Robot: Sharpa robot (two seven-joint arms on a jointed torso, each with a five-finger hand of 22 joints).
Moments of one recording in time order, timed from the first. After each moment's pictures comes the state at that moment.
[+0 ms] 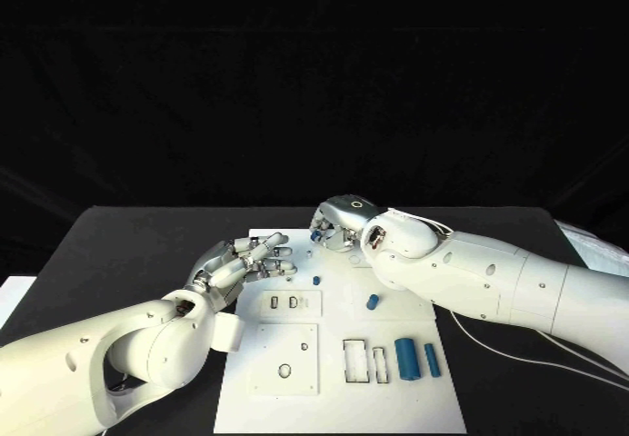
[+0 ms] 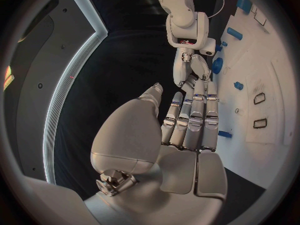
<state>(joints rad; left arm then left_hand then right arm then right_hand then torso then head) 1.13 -0.90 0.00 1.75 0.03 -0.37 0.44 1.35 0.01 0.12 0.19 0.16 0.88 0.22 0.15 0.07 0.96 0.19 0.16 0.07 1.08 0.13 0.21 0.15 0.18 0.89 0.24 0.28 0.11 1.29 -0.51 -0.02 1.21 -1.69 -0.36 -0.11 1.28 -0.04 0.48 -0.11 0.11 1.14 0.13 0.08 0.09 1.25 0.06 0.07 0.07 1.46 -0.03 0.81 0.67 0.17 1.22 0.07 1.03 0.64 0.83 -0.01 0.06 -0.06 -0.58</state>
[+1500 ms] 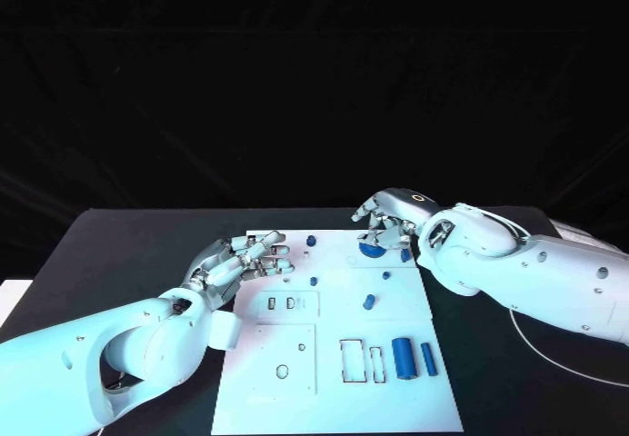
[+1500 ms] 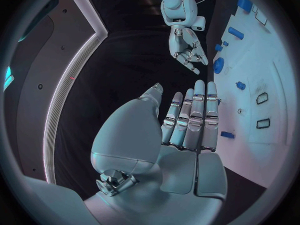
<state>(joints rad) 1.14 -0.92 0.00 1.75 0.03 -0.37 0.44 1.36 0.01 0.12 0.19 0.16 0.88 0.22 0.15 0.07 0.96 0.19 0.16 0.07 1.08 0.13 0.21 0.15 0.18 0.89 0.24 0.28 0.11 1.31 -0.82 -0.01 1.49 -1.55 -0.37 -0.15 1.24 -0.16 0.41 -0.03 0.18 0.96 0.14 0.07 0.07 1.36 0.05 0.27 0.17 1.46 -0.03 1.06 0.91 0.13 1.31 0.07 1.22 0.89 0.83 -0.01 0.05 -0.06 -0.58</state>
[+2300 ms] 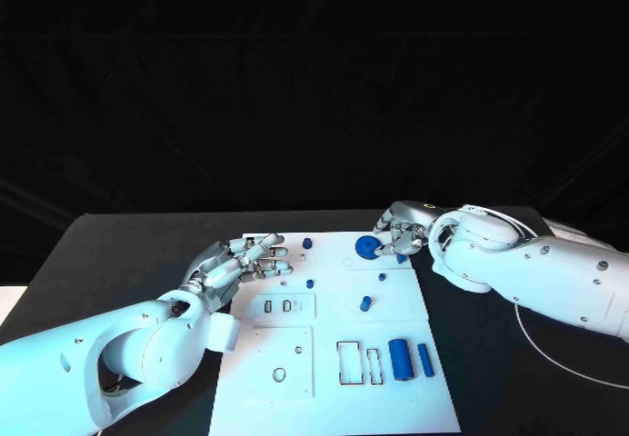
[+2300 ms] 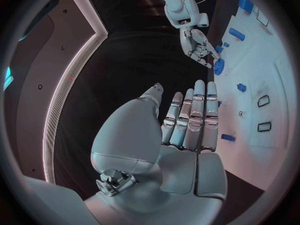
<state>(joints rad) 1.14 -0.92 0.00 1.74 0.03 -0.37 0.44 1.36 0.01 0.12 0.19 0.16 0.88 0.22 0.15 0.07 0.96 0.19 0.16 0.07 1.08 0.13 0.21 0.15 0.18 0.89 0.24 0.28 0.11 1.32 -0.81 -0.01 1.41 -1.46 -0.19 -0.29 1.33 -0.13 0.16 0.13 0.20 0.92 0.14 0.07 0.07 1.26 0.05 0.81 0.82 1.46 -0.03 1.30 1.18 0.11 1.35 0.07 1.35 1.08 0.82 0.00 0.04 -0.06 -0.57</state>
